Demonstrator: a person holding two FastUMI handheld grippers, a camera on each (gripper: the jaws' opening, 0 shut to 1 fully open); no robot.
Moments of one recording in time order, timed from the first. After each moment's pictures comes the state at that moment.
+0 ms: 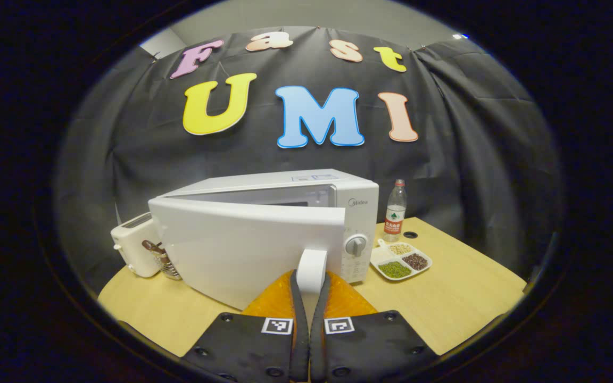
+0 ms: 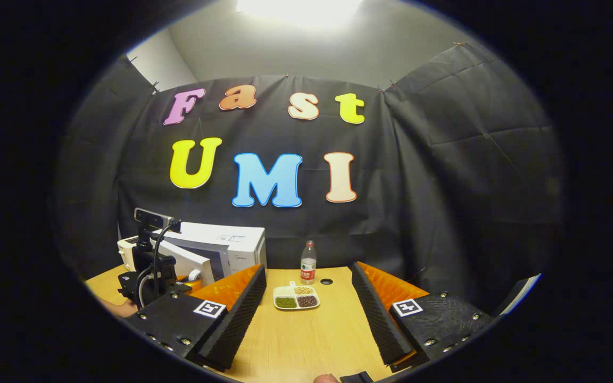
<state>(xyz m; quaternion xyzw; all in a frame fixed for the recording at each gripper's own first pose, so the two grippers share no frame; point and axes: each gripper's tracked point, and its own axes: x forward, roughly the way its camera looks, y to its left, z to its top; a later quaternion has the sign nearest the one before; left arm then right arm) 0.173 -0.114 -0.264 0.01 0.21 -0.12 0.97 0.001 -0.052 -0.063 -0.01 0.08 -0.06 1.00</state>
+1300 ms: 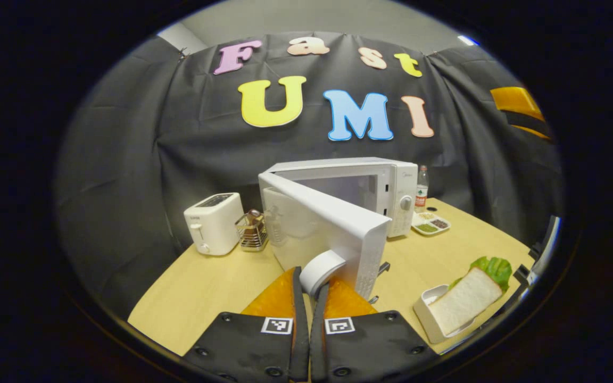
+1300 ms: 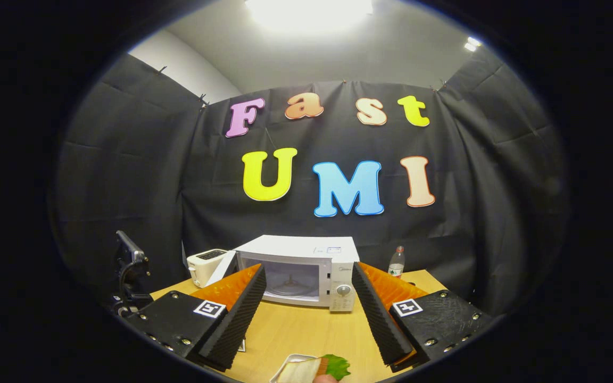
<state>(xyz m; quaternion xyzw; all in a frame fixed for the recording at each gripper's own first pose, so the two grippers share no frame) 0.047 0.101 -0.252 0.02 0.23 -0.10 0.97 0.017 0.152 -0.049 0.02 0.06 0.07 1.00</state>
